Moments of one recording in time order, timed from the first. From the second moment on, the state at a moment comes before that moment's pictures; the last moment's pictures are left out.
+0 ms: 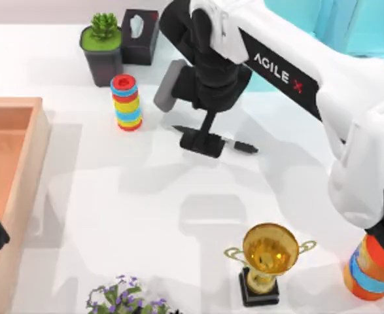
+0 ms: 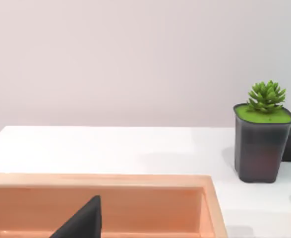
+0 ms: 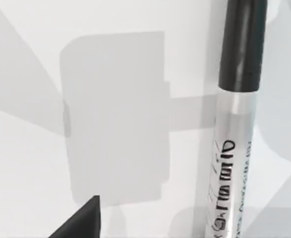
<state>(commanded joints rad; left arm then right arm) 0.00 0.00 0.00 0.00 0.00 0.00 0.59 2.76 2.67 -1.39 0.15 -0.59</state>
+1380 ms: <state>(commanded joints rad) 0.00 0.00 0.00 0.00 0.00 0.00 0.58 2.73 2.40 -1.16 0.15 -0.60</state>
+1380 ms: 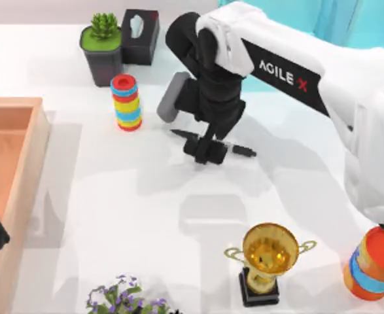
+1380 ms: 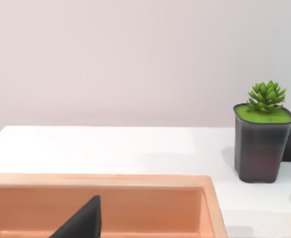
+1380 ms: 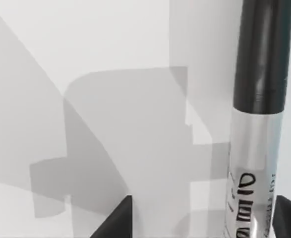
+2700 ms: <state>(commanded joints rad) 0.00 0.00 0.00 0.00 0.00 0.00 0.78 2.13 2.00 -1.35 0.12 -0.38</state>
